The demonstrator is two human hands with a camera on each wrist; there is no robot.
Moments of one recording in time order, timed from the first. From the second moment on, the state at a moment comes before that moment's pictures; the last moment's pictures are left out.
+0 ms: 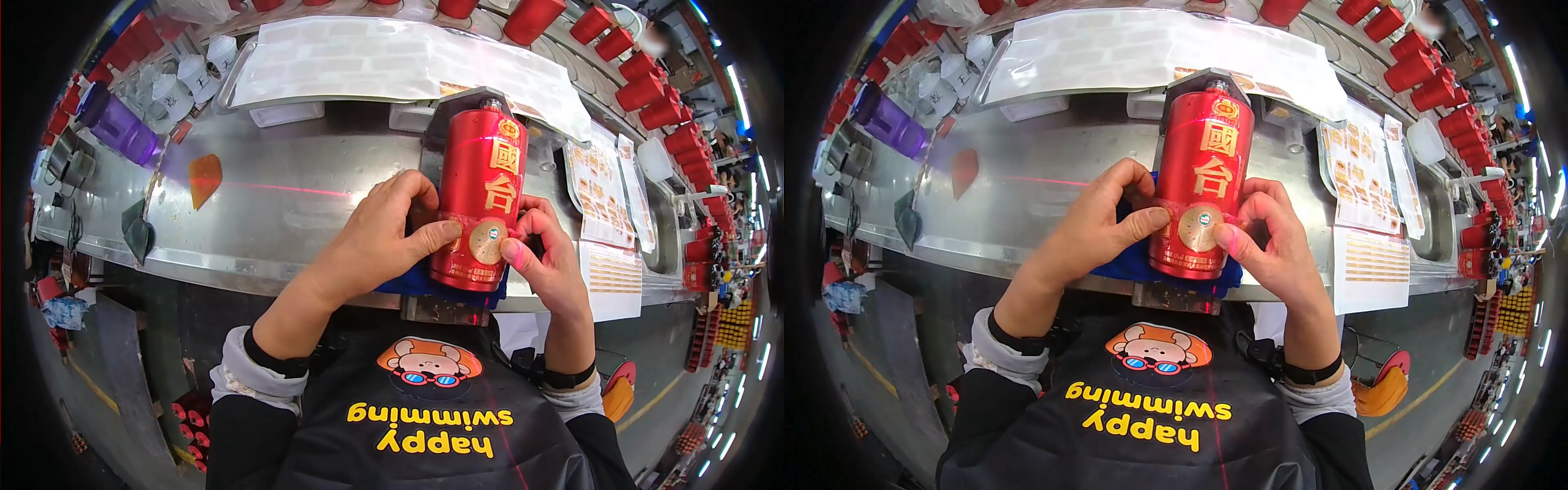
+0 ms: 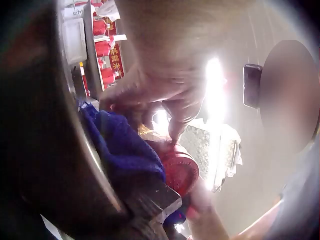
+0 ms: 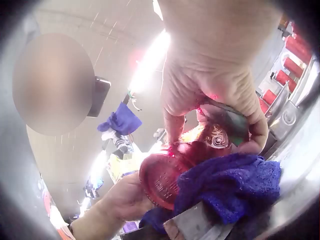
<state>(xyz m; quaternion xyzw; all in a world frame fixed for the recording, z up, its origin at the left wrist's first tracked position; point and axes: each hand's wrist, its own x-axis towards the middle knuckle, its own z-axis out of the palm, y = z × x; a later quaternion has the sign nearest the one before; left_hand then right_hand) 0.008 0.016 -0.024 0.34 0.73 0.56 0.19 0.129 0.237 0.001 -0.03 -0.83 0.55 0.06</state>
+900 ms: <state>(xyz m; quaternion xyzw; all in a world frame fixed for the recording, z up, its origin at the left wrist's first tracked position) 0.021 0.022 -0.049 0.36 0.78 0.50 0.09 0.129 0.237 0.003 -0.03 -0.84 0.54 0.06</state>
